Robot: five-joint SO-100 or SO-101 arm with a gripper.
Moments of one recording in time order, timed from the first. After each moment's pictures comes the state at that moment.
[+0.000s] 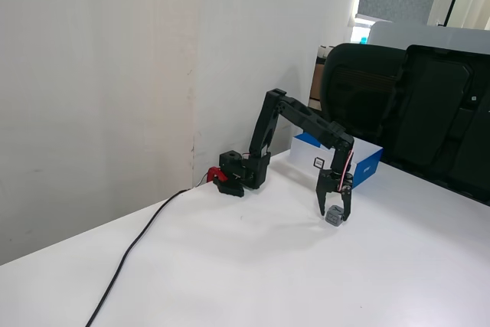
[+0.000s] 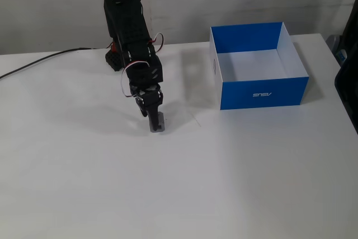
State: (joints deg) arm 11.0 81.3 95.4 74.9 -18.5
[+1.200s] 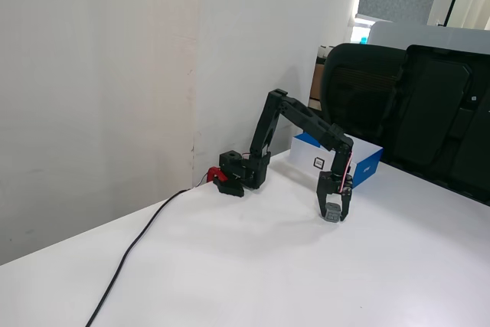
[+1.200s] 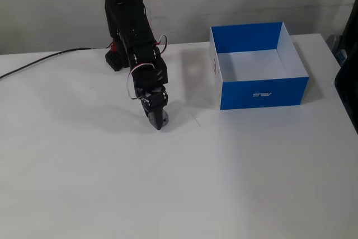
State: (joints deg) arm 13.4 80.2 97.3 71.5 -18.6
